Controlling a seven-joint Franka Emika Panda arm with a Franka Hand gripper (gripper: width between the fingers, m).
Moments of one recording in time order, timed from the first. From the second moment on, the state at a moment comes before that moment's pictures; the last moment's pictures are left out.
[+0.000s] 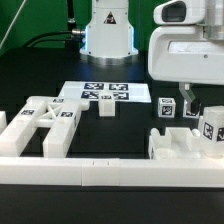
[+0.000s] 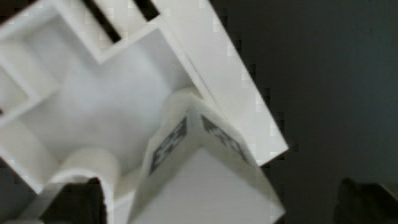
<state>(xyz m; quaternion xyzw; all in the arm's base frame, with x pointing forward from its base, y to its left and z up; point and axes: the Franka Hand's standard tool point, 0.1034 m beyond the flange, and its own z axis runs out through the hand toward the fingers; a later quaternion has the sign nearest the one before) 0.648 0.125 0.089 -0.97 0.22 -0.03 0.05</state>
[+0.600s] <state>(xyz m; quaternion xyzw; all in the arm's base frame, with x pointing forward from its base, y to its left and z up) 0.646 0.123 0.086 -1.00 -0.01 -0.05 0.04</state>
